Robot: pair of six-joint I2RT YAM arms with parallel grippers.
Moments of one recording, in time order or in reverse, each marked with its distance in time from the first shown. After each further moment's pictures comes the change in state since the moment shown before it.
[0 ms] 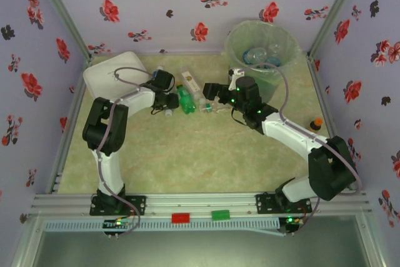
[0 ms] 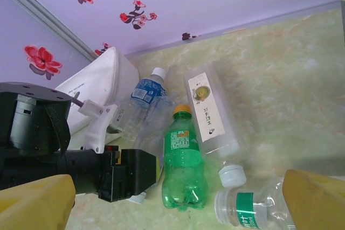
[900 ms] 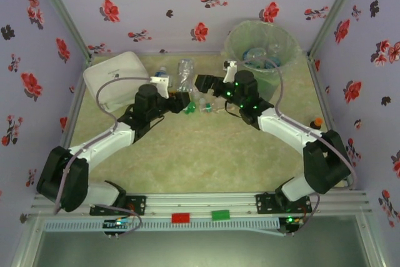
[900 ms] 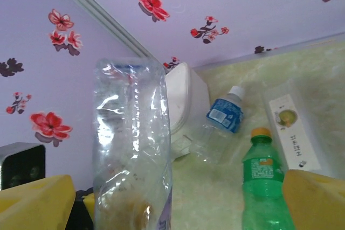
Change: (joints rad) left arm -0.149 -0.618 -0.520 0.712 0.285 -0.064; right arm 0.009 0.075 0.069 0.184 -0.189 0.117
